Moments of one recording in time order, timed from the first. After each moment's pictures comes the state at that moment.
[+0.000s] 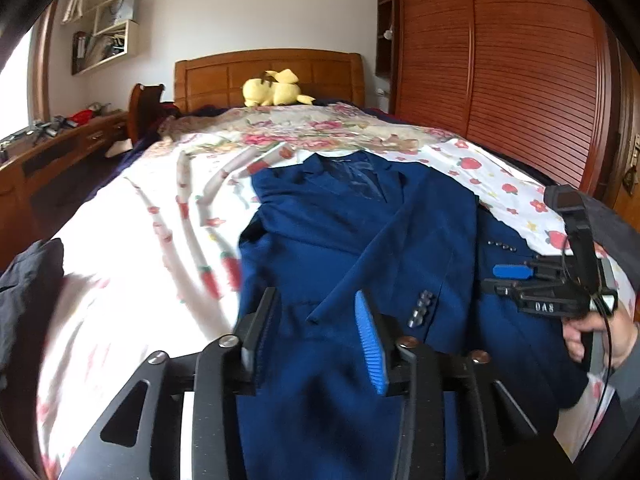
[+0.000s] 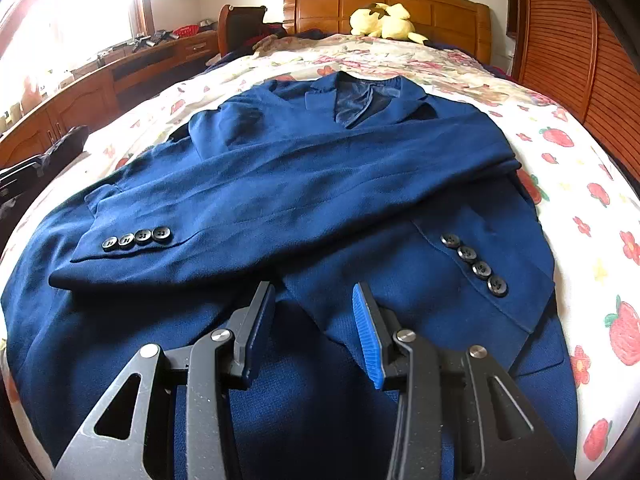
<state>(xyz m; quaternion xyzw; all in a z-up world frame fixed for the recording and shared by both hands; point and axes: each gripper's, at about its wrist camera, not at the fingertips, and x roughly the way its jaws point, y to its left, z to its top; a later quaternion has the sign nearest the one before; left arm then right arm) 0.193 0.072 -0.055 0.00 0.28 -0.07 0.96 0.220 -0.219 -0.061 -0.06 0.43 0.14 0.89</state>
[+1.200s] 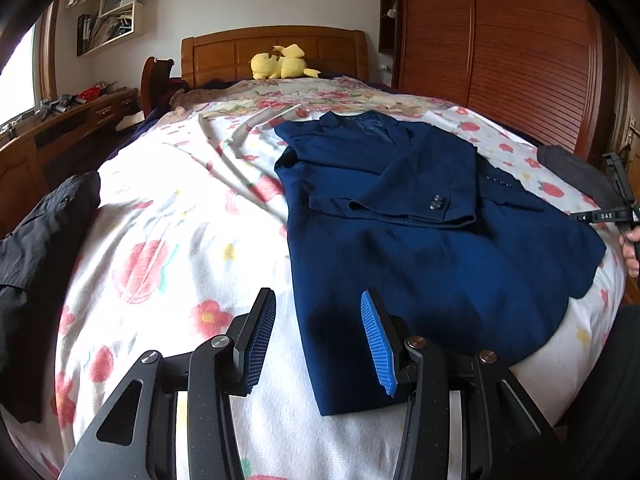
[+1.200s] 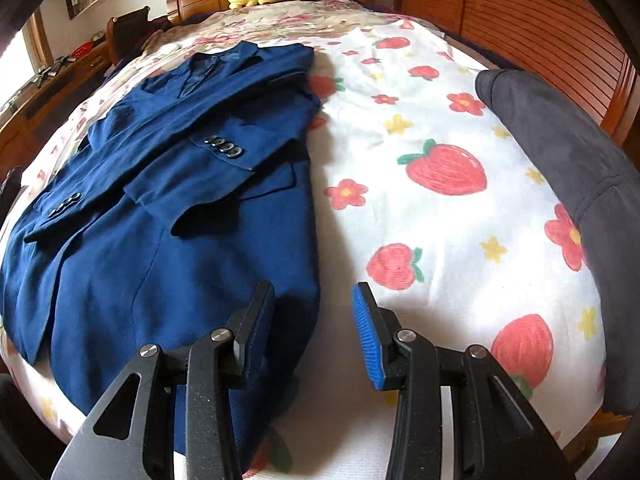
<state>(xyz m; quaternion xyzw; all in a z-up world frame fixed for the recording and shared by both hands) 0.113 0.113 -0.078 0.00 0.33 -0.07 0.94 0.126 -0.369 -0.022 0.00 0.51 -0.03 0.86</state>
